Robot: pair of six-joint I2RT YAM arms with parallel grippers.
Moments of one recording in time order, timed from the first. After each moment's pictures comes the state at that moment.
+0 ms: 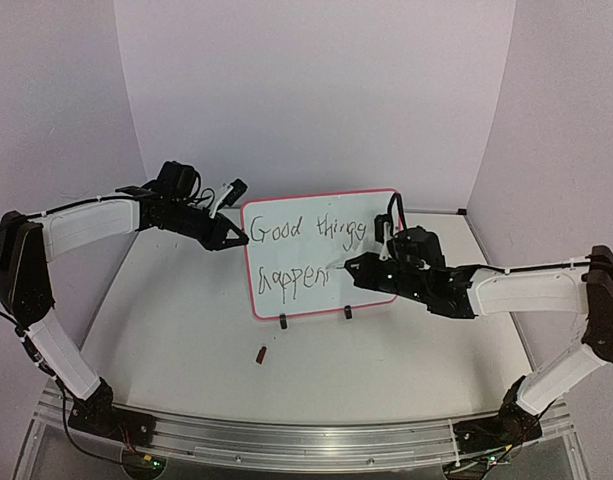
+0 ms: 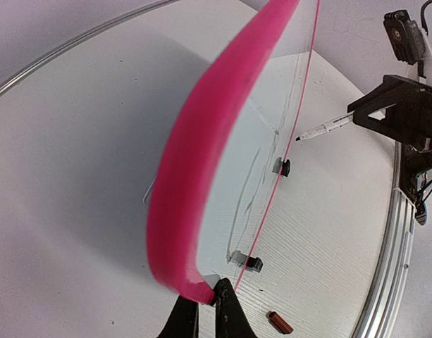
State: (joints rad) left arm -0.45 1.64 1.29 -0.42 0.60 0.16; right arm 0.81 1.49 0.83 0.24 0.11 0.68
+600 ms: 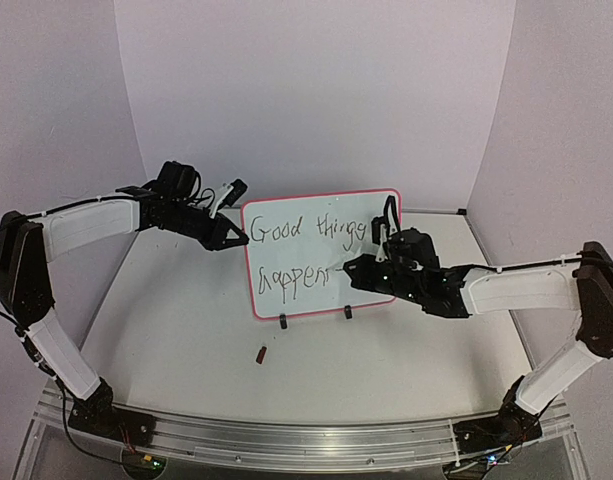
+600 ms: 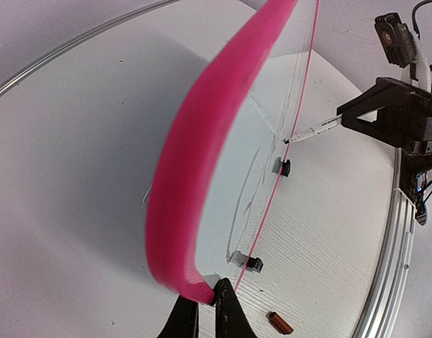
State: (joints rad) left arm -0.45 1.64 1.29 -0.42 0.60 0.16; right arm 0.81 1.54 0.85 0.25 0.14 0.67
